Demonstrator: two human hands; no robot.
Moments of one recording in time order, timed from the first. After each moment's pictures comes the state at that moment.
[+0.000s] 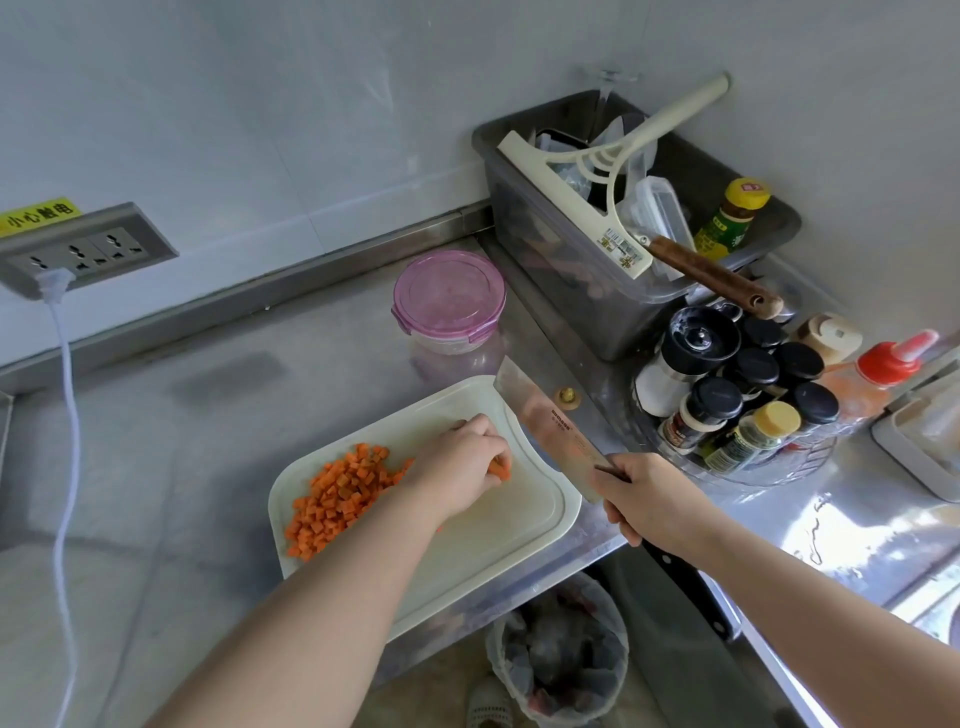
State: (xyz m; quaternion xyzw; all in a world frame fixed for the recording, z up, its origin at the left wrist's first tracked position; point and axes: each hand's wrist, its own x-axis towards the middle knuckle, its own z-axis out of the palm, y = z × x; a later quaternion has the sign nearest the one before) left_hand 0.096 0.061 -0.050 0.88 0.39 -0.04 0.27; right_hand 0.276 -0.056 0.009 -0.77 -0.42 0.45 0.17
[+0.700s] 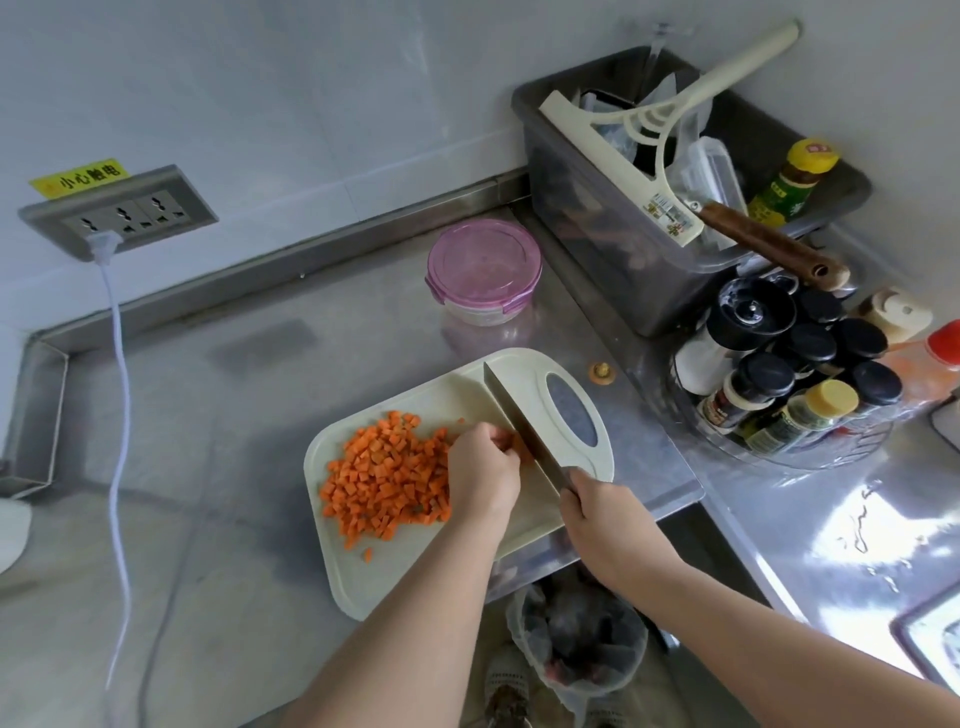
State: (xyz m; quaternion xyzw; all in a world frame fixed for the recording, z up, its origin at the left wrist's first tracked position) left_hand 0.103 0.015 -0.051 0.59 0.69 0.15 0.39; right_hand 0.207 -0.069 -0.025 -0.76 -0.53 0.35 0.09
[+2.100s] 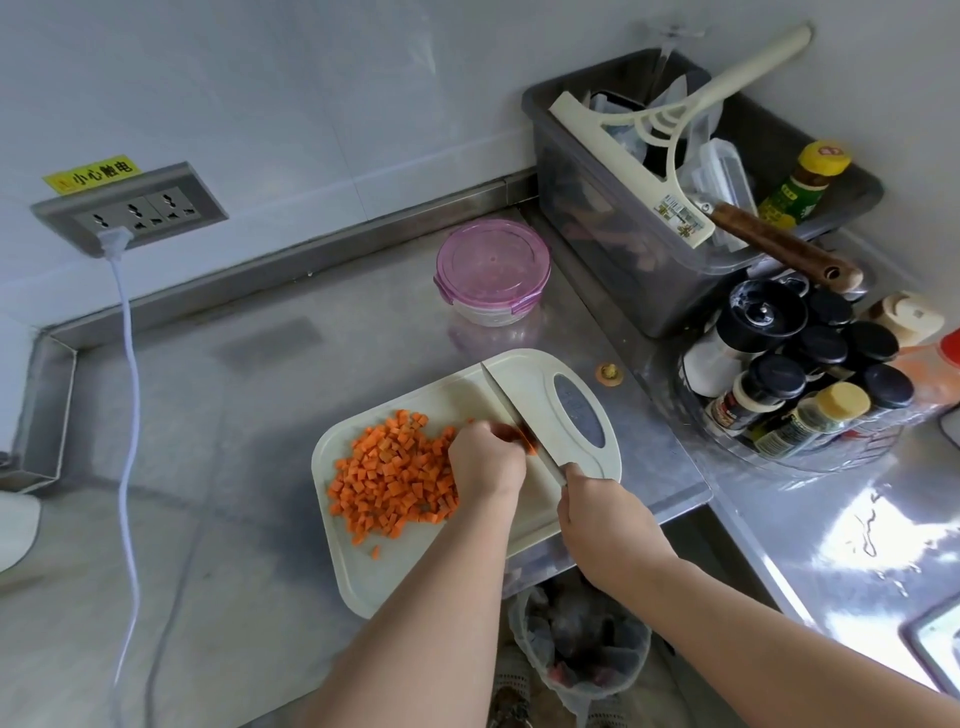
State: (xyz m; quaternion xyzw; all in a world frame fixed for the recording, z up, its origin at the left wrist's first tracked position) left_hand 0.108 0.022 -0.045 0.51 0.72 0.17 0.43; right_hand 0.197 -0.058 -0.029 -0.77 -0.56 0.30 -0.04
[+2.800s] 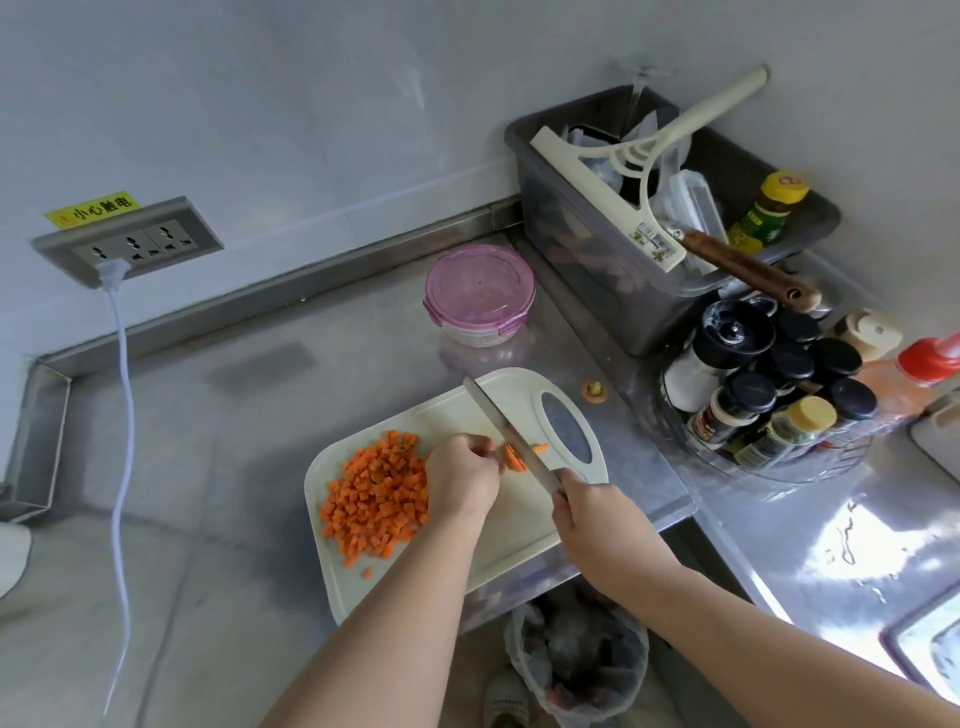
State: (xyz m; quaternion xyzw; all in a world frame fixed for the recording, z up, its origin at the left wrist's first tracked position) left_hand 0.093 0.030 -0.040 0.53 0.70 0.18 0.45; right_hand 0.208 -0.063 -0.019 -0.75 -0.58 0.30 0.08
